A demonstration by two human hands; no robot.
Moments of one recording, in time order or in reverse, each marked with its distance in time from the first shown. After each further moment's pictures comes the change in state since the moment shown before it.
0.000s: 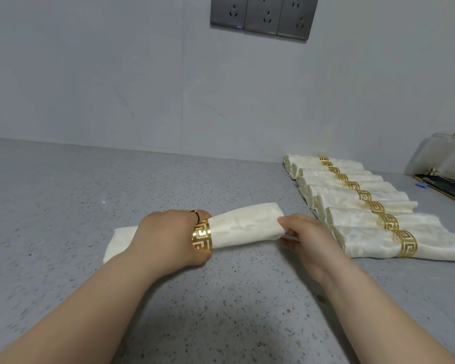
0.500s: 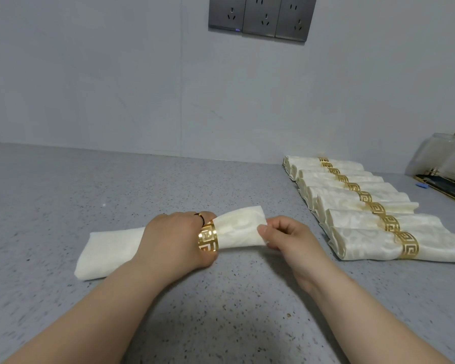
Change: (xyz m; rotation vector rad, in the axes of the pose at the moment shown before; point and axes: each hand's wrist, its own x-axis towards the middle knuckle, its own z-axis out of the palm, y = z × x) left_hand 0.003 0.011 0.007 0.027 0.109 0.031; right_hand -0.011 0.004 0.016 -0.142 -0.098 -0.156
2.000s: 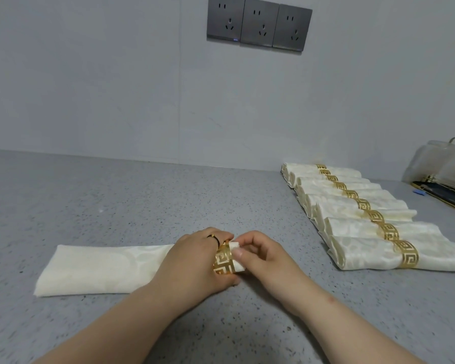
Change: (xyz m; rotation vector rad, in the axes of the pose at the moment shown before) left_hand -0.006 0.021 0.005 -0.335 -0.097 0.059; right_hand -0.004 0.008 0.020 0.008 -0.297 -0.090
